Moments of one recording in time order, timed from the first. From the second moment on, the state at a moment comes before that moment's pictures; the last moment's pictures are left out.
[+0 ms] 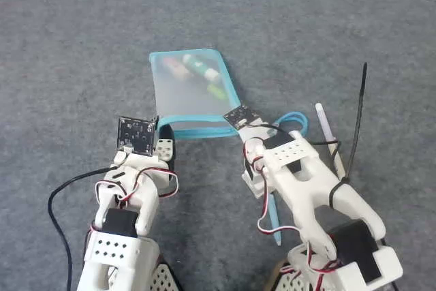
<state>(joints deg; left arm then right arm) 2.5 -79.6 92.3 26.8 3.6 -25.8 -9.1 48.9 57.0 10.5</state>
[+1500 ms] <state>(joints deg) 2.5 -79.6 92.3 26.8 3.6 8.7 13.9 3.4 74.5 38.1</state>
